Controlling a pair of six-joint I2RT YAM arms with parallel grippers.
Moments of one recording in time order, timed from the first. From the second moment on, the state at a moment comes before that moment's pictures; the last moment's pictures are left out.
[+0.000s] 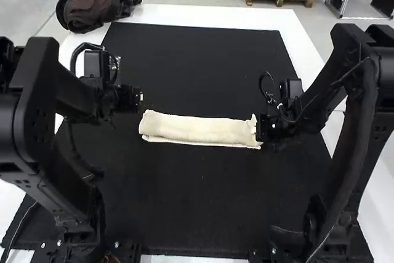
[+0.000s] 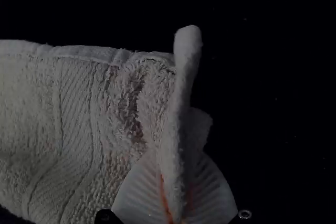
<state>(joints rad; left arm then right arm) 0.12 1.31 0.45 0.30 0.15 0.05 0.09 1.76 0.56 0.32 -0.36 0.01</state>
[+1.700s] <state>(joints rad) 0.14 1.31 0.41 0.35 0.12 0.06 0.48 1.67 0.79 0.14 -0.44 0.20</state>
